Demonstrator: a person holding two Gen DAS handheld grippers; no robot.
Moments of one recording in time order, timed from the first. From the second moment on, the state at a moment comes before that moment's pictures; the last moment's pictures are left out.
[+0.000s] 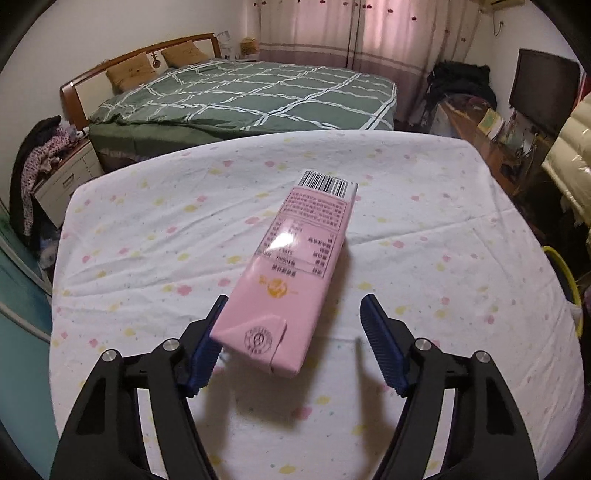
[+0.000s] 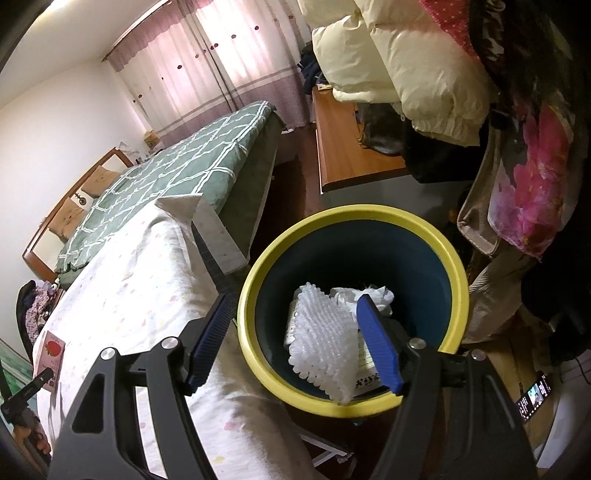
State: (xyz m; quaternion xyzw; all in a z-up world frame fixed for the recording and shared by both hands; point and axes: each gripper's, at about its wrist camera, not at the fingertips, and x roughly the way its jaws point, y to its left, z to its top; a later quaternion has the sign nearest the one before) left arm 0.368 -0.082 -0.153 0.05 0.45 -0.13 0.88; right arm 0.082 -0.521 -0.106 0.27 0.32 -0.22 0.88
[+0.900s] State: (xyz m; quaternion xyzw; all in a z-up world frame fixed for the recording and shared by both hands) left arm 0.340 -0.205 -0.103 0.08 0.43 -0.24 0.86; right arm 0.061 -0.530 -0.097 0.26 0.31 -0.21 0.89
